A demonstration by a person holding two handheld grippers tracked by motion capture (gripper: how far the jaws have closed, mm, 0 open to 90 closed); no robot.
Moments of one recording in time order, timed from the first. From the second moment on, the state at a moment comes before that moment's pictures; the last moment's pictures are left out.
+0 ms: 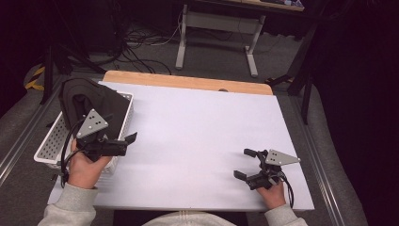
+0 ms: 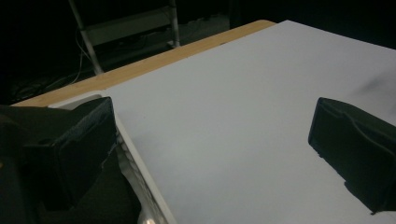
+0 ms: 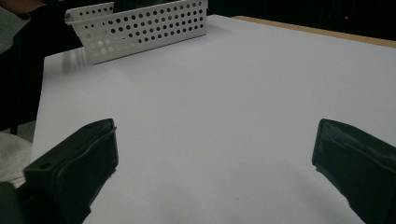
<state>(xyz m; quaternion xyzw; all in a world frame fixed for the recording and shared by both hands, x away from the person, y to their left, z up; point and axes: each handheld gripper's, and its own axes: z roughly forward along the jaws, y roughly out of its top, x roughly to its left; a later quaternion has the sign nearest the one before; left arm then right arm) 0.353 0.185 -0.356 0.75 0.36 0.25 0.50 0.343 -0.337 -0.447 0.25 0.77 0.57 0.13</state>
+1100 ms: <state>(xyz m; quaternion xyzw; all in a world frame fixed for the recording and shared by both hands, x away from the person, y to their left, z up) 0.360 0.239 -0.352 0.72 0.41 0.28 0.48 0.343 -0.338 -0.447 0.25 0.77 0.57 0.13</state>
